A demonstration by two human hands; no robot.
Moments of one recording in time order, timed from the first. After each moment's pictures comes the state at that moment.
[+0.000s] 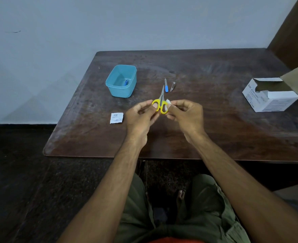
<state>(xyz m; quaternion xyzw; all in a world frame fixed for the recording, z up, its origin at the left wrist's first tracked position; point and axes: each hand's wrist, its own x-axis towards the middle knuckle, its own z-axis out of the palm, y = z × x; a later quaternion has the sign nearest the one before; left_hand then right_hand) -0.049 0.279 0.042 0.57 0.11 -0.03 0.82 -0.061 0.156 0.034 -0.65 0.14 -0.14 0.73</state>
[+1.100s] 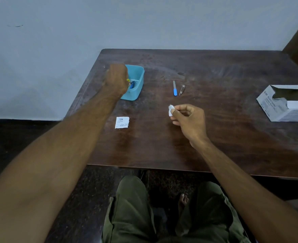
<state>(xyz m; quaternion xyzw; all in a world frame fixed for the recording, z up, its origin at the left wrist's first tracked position) 0.135 0.362 0.066 0.99 -0.05 0.08 0.14 -0.028 0.162 0.015 -0.72 0.14 -0.13 0.66</state>
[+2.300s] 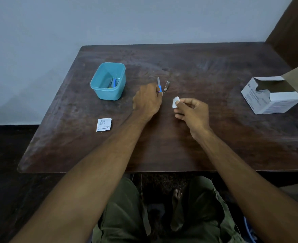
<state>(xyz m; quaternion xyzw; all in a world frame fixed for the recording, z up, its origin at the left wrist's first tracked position) 0.073 0.229 0.015 0.96 -0.08 0.06 0.27 -0.017 0.110 0.011 -0.66 0.23 -0.13 0.71</state>
